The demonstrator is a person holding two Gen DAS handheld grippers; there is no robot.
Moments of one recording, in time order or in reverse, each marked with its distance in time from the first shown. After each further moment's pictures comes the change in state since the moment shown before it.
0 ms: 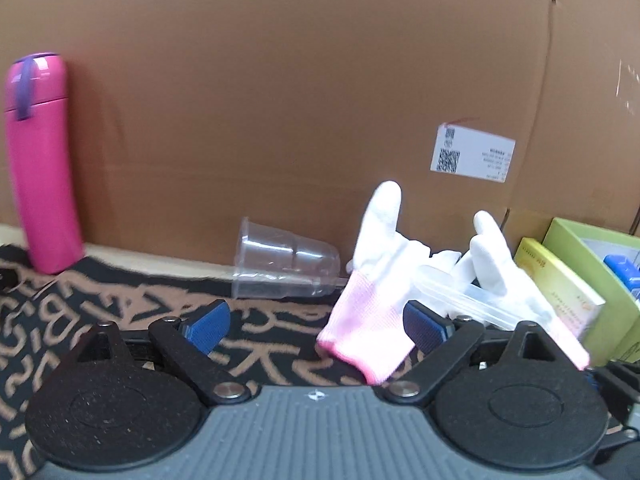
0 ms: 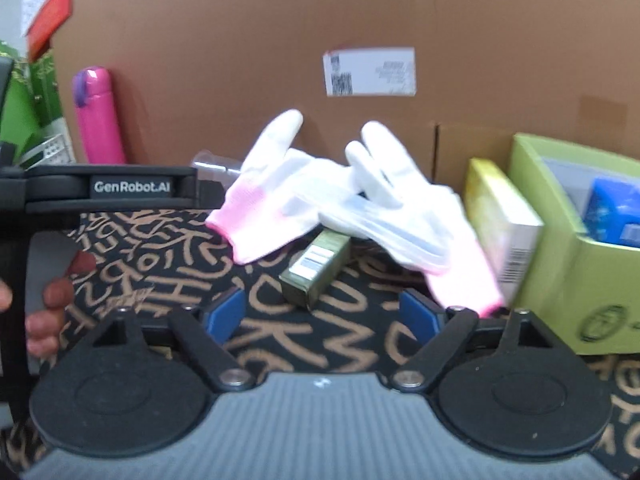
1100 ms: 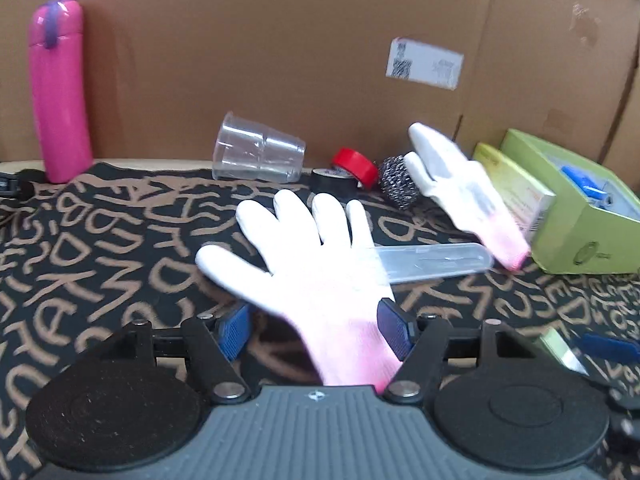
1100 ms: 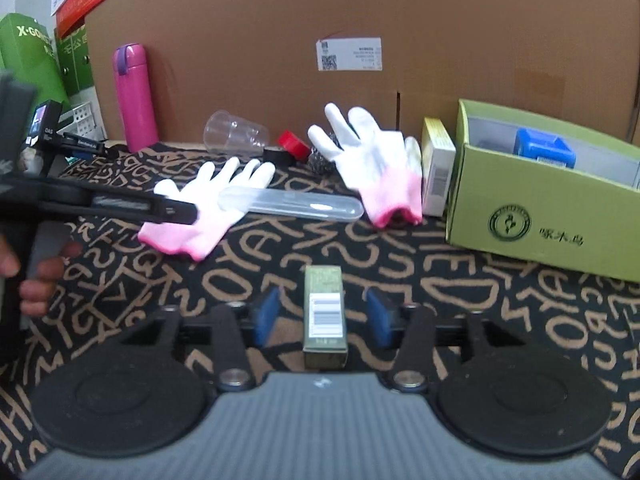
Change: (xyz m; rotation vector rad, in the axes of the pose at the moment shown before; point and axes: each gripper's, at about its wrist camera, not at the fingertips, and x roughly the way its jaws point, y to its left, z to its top) left arm -0.048 -0.004 -0.051 -0.001 0.186 -0.018; right arm -0.109 -0.025 -0.056 -0.070 0.034 0.007
